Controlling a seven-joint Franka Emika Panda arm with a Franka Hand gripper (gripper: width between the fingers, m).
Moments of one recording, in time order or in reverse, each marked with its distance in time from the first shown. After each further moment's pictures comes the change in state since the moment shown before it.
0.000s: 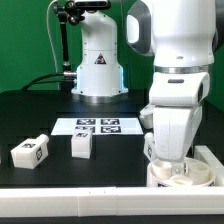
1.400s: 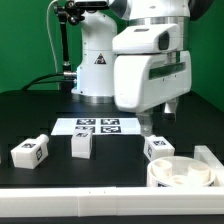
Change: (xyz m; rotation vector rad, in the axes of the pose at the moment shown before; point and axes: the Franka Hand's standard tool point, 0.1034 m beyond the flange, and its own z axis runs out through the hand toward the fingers) arm -0.046 0.018 -0.056 -0.064 0.008 0.358
